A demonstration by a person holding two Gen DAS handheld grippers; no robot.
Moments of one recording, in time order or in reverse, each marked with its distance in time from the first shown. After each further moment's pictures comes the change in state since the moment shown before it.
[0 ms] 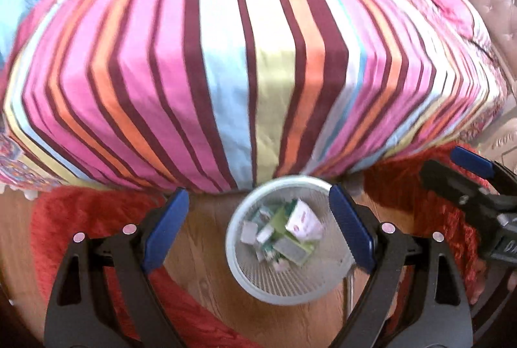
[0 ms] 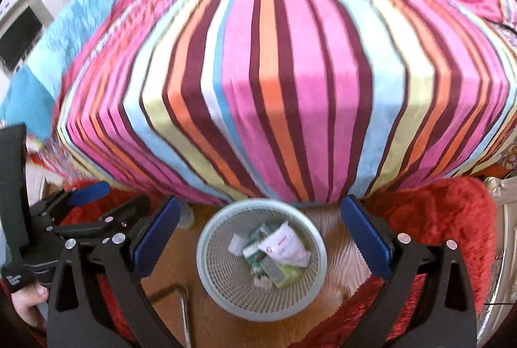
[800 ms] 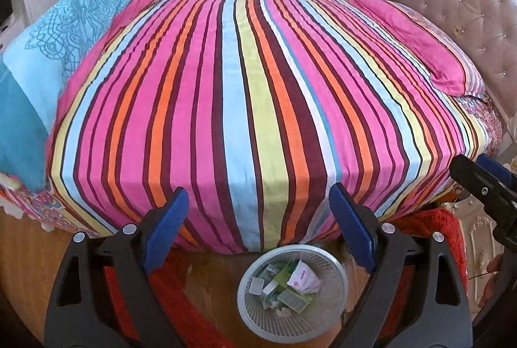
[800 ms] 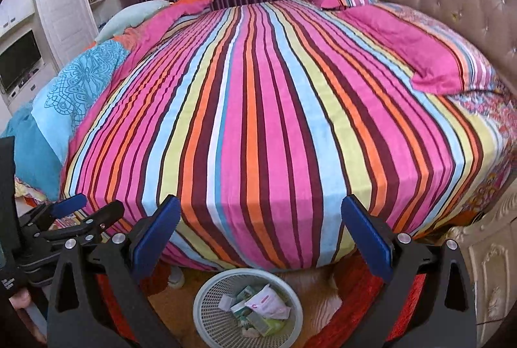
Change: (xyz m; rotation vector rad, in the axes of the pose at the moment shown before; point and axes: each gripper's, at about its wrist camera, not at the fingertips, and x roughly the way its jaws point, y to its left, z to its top) left arm -0.088 -0.008 0.061 -0.008 -0.241 0.054; right arm -0.075 0.009 0.046 -0.019 -0.286 -0.102
